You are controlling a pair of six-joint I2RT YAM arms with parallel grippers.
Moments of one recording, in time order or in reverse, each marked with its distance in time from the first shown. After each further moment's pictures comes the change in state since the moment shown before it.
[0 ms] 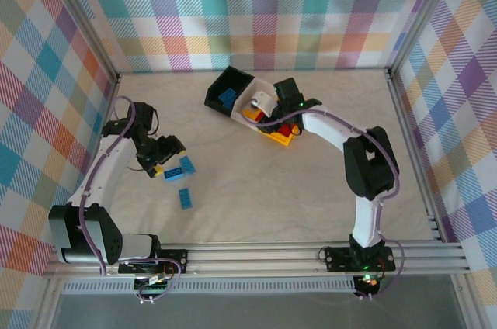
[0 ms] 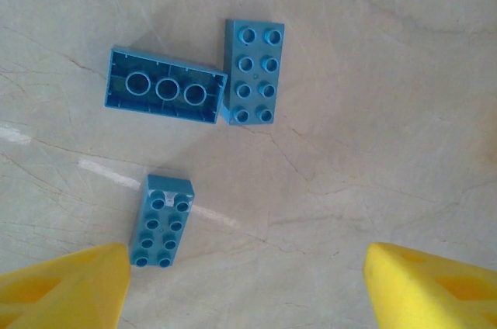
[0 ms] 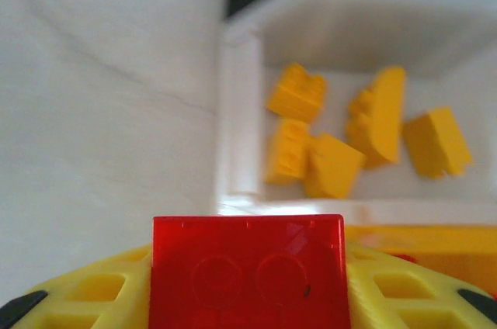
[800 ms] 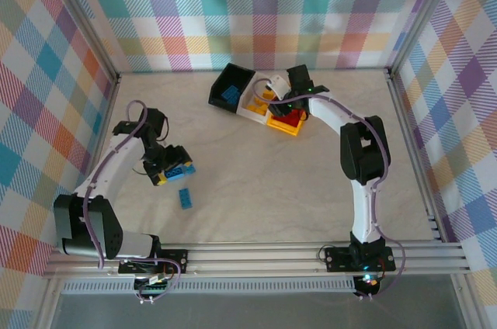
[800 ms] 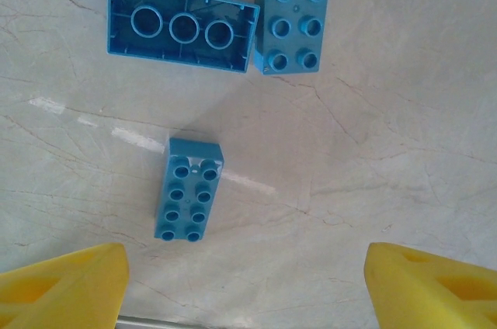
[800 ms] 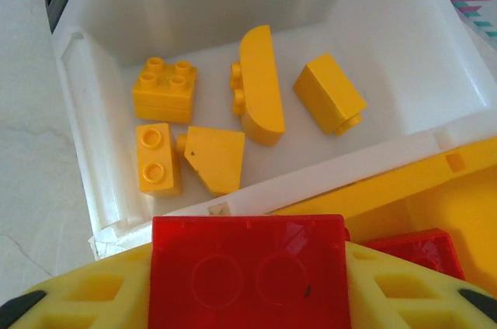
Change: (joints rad) left arm -0.070 0.044 -0.039 -0.050 -0.021 0.027; right arm -0.126 0.150 0.184 -0.025 0.037 0.064
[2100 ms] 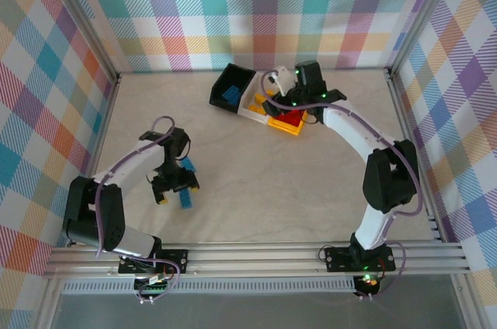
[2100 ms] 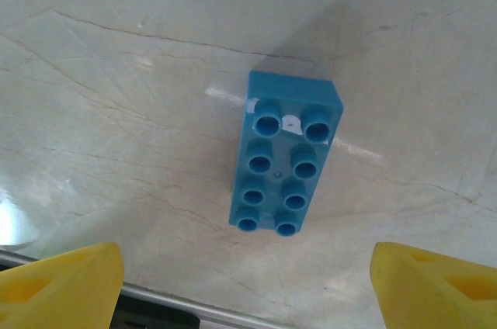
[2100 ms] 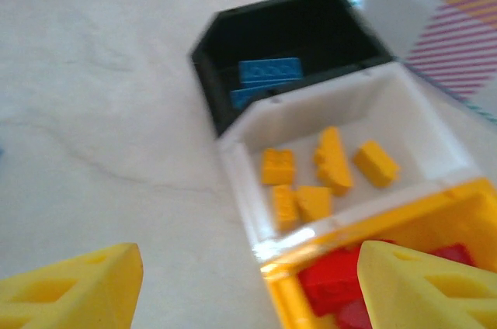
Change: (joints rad) left arm -0.180 0.084 -0.150 -0.010 -0.140 -0.024; right arm 0.074 -0.364 -0.212 0.053 -0.134 0.187
